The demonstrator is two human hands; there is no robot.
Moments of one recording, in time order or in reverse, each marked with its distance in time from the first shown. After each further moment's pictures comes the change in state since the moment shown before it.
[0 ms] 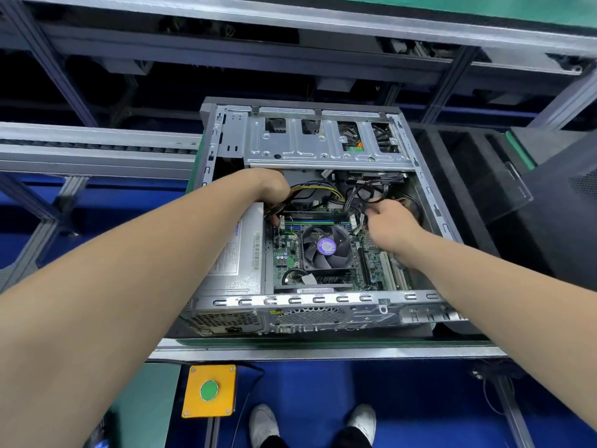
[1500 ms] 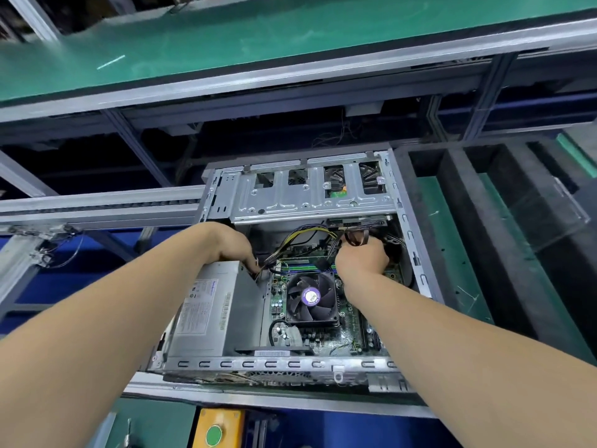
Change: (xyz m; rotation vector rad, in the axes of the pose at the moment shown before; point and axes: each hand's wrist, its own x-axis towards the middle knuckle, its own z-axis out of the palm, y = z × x) left_hand -0.021 -0.025 -0.009 -0.259 -0.234 -0.294; right_hand 0.033 -0.018 0.041 0.726 0.203 0.270
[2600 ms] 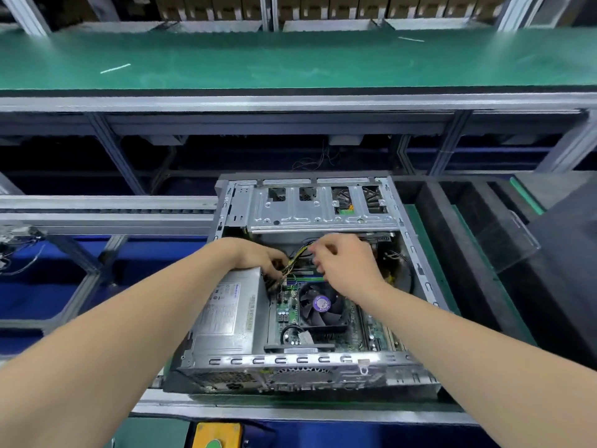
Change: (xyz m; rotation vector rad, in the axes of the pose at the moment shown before) left_hand -0.005 -0.001 0.003 0.242 -0.018 0.426; right_hand -0.068 -0.045 -0.019 -0.479 -0.379 -0.543
